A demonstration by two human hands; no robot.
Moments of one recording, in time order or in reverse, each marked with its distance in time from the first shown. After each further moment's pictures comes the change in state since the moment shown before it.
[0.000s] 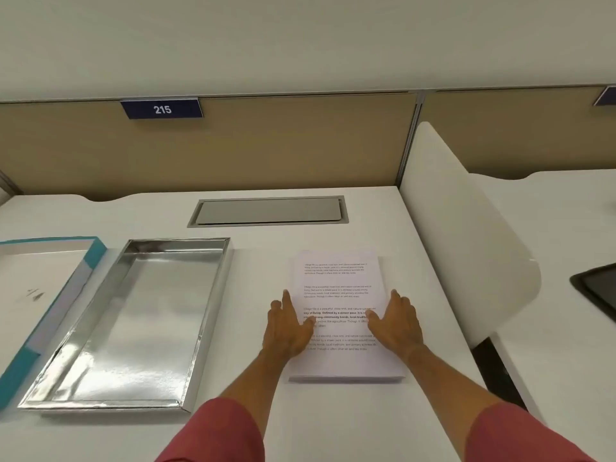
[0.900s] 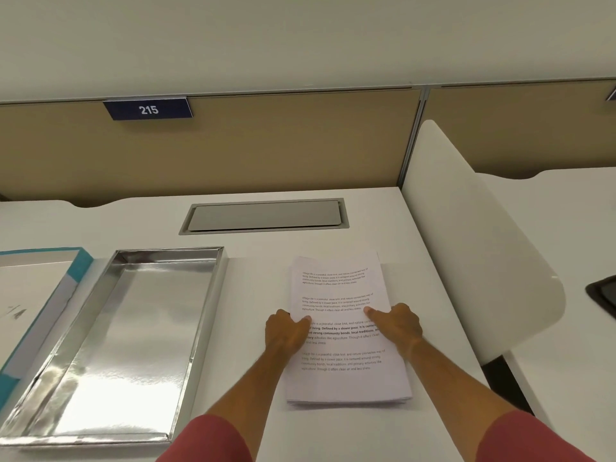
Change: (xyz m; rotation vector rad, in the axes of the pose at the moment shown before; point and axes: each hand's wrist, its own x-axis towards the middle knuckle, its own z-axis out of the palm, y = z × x) left_hand 0.040 0.015 -0.003 -0.247 -0.006 -0.277; right_hand 0.038 -0.016 -0.009 0.354 -0.094 0.267
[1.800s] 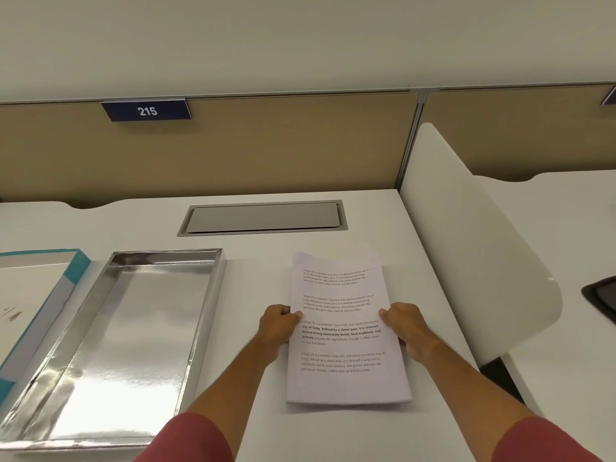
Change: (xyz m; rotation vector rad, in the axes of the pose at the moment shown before) left_hand 0.011 0.000 -0.020 -0.376 -0.181 0.013; right_hand 0.014 0.011 -0.013 0.333 -0.146 0.028
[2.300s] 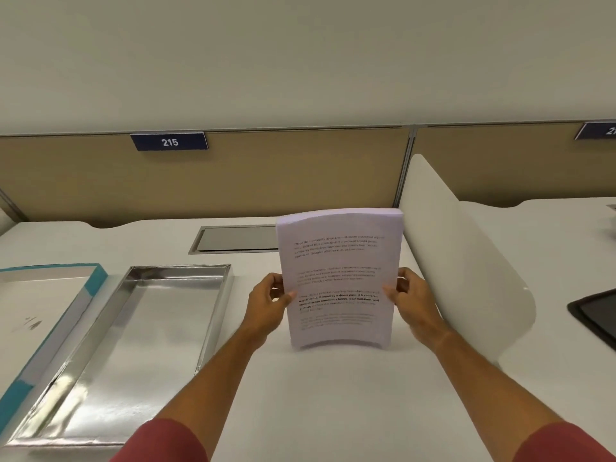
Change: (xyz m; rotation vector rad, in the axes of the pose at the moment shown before) left_hand -0.044 0.054 -0.034 0.009 0.059 0.527; right_hand -0.031 -0.050 -0.028 0.167 -0.061 -0.598
